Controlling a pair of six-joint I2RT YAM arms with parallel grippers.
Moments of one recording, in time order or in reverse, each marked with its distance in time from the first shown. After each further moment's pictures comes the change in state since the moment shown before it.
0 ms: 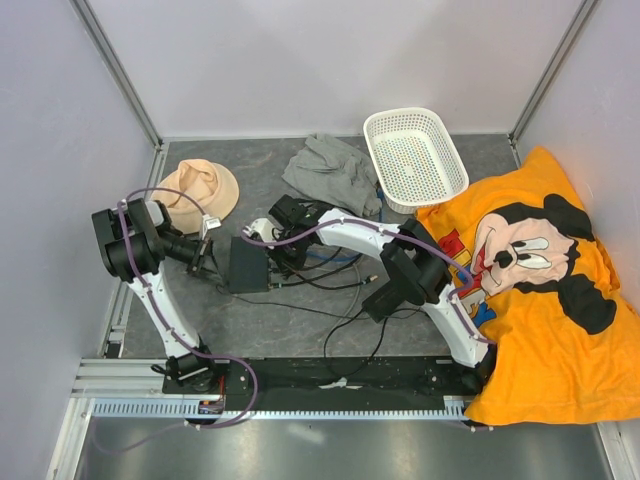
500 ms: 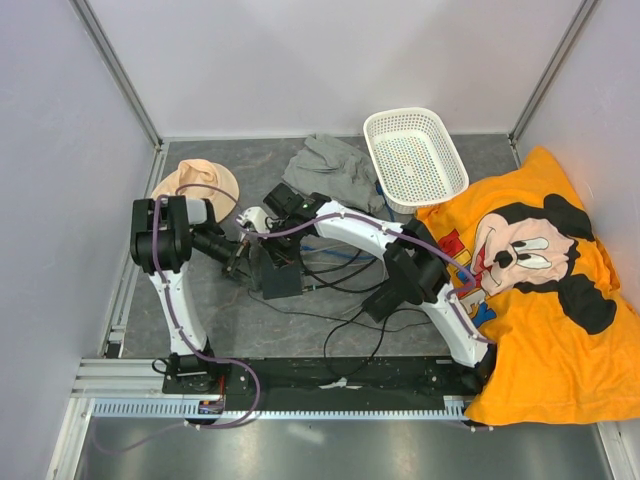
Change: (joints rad) left arm -0.275 -0.008 -0.077 0.051 0.120 -0.099; right arm 0.001 0.008 0.161 -0.108 -0.011 -0.026
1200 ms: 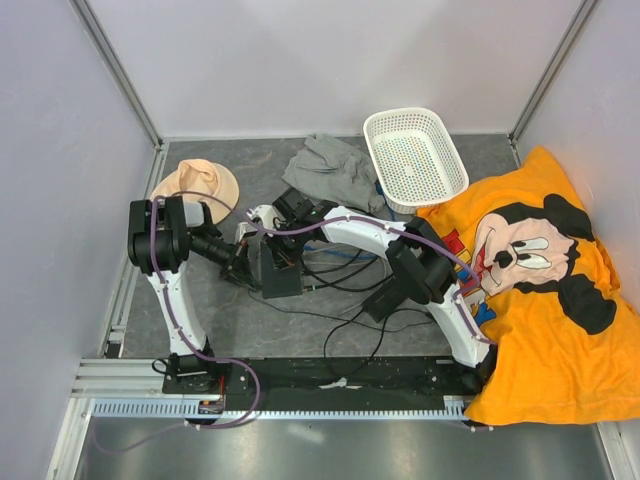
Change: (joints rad) left arm -0.006 -0.002 -0.024 0.077 -0.005 -0.224; right arm -0.019 -0.038 -0.199 0.212 -0.004 0.176
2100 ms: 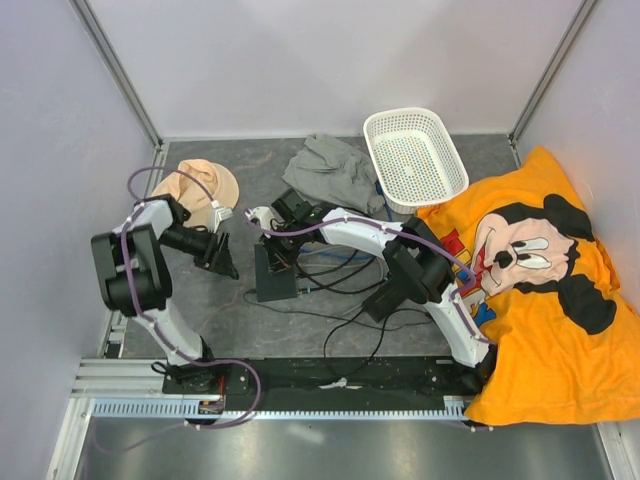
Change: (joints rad) left arm 0.137 -0.337 -0.082 0.036 -0.119 0.091; right arm 0.000 0.025 -0.001 0.052 -0.086 0.036
